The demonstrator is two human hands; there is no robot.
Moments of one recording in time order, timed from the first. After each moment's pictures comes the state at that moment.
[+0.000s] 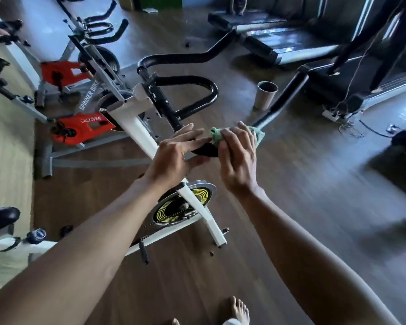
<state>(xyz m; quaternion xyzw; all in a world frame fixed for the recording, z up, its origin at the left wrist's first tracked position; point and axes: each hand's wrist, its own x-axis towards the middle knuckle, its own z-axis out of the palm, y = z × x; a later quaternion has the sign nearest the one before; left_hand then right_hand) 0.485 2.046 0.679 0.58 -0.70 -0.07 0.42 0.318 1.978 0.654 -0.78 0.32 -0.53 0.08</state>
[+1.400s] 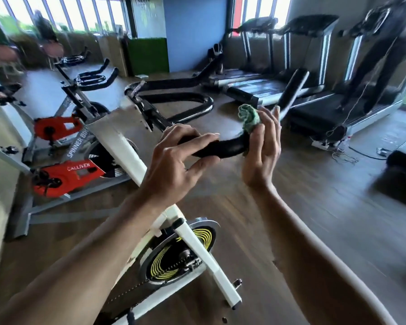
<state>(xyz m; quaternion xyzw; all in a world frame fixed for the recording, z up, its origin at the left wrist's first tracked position) 0.487 2.027 0.649 0.47 -0.74 0.09 0.48 0.329 1.930 0.620 -0.61 0.28 -0.74 0.11</state>
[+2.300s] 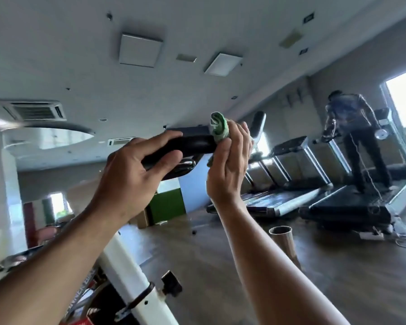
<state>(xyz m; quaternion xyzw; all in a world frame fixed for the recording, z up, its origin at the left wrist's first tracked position) 0.493 2.002 0.624 0.39 -0.72 0.23 0.52 0.374 1.866 0.596 -0.44 0.04 -0.90 -0.04</state>
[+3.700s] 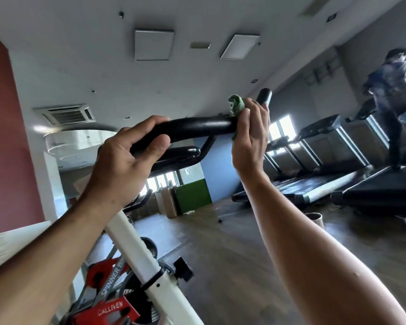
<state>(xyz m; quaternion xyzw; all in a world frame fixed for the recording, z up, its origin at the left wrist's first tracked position) 0.490 2.002 0.622 0.41 -0.72 0.26 0.50 0.338 1.817 0.604 -0.43 0.03 -0.90 0.08</state>
